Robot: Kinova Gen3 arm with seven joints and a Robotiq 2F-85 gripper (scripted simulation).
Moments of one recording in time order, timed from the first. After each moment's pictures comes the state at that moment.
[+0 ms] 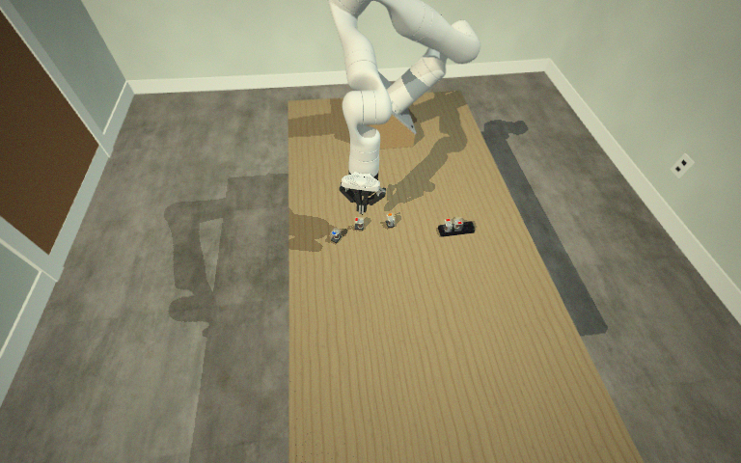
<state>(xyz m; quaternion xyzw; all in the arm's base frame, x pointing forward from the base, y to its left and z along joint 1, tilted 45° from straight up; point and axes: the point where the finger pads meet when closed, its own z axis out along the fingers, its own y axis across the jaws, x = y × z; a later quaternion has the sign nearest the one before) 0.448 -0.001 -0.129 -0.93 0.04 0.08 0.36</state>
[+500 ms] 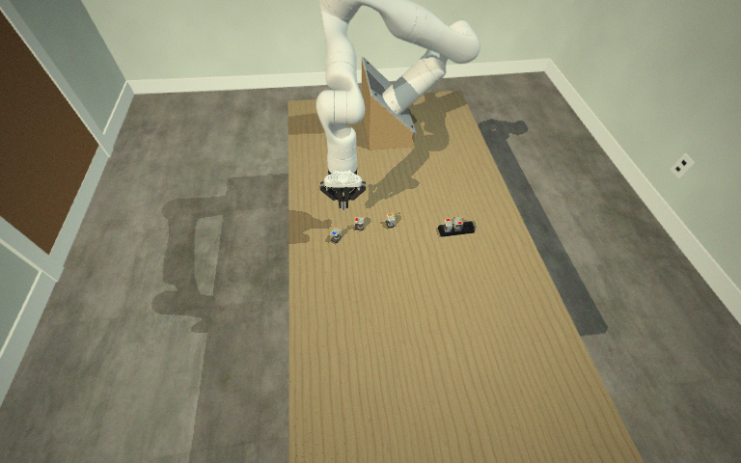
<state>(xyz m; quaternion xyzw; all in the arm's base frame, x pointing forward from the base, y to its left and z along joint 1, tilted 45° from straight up) 0.421 -0.031 -0.173 -0.92 -0.05 0.05 0.37</state>
